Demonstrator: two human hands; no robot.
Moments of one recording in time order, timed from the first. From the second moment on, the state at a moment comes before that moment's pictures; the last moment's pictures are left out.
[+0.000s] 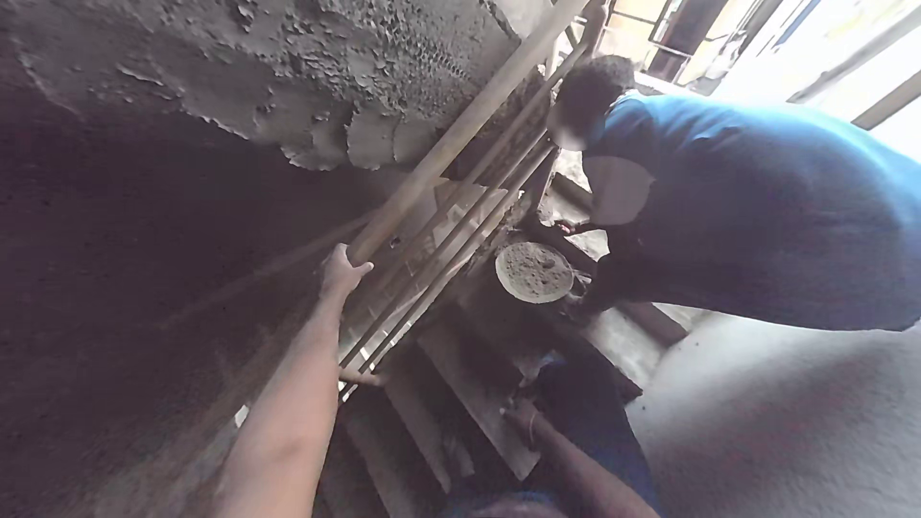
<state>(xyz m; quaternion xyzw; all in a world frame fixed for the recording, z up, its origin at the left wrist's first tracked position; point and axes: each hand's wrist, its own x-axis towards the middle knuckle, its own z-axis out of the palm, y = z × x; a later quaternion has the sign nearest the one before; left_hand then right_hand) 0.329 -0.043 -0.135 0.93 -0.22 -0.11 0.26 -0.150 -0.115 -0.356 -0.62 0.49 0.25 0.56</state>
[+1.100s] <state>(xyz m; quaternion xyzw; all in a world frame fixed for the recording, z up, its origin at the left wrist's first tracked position) 0.329 -0.042 -0.136 0.93 -0.24 -0.10 0.26 -0.152 -0.116 -0.355 -0.62 0.48 0.23 0.57</state>
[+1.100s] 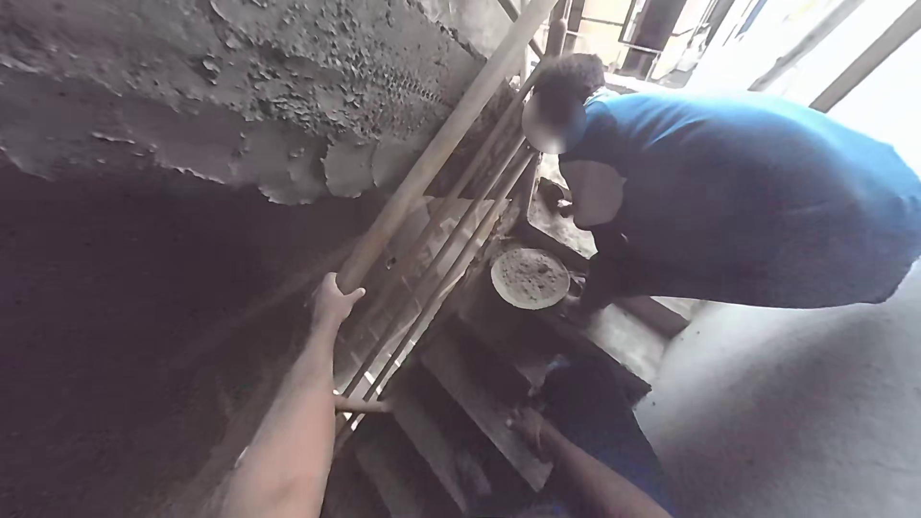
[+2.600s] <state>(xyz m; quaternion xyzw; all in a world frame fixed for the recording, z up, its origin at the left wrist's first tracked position) 0.325 -0.042 -0.137 0.93 -0.25 -0.09 0.27 -0.153 -0.118 -0.345 -0.60 0.47 0.23 0.60</state>
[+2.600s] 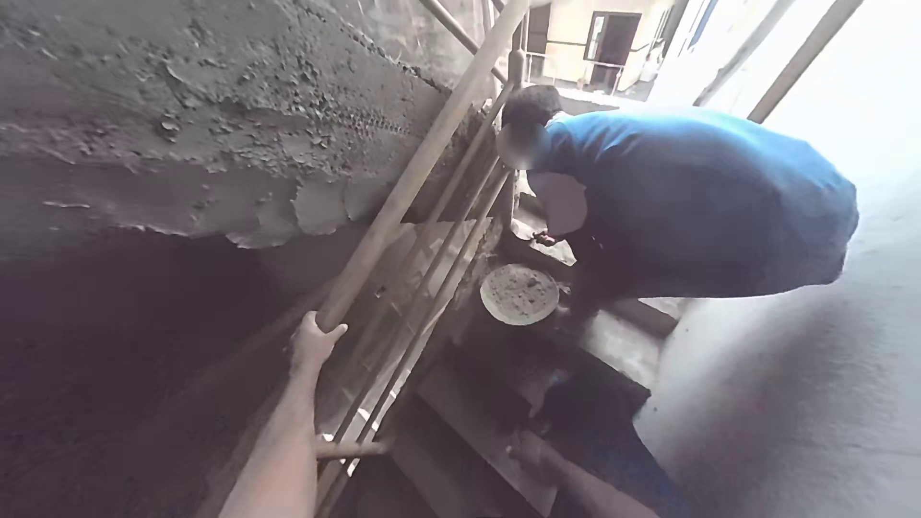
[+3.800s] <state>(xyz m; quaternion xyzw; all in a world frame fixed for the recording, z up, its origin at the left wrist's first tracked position) 0.328 -0.038 -0.155 0.94 -0.22 -0.03 0.26 -0.121 -0.121 -0.342 -0.63 0.54 0.14 0.54</state>
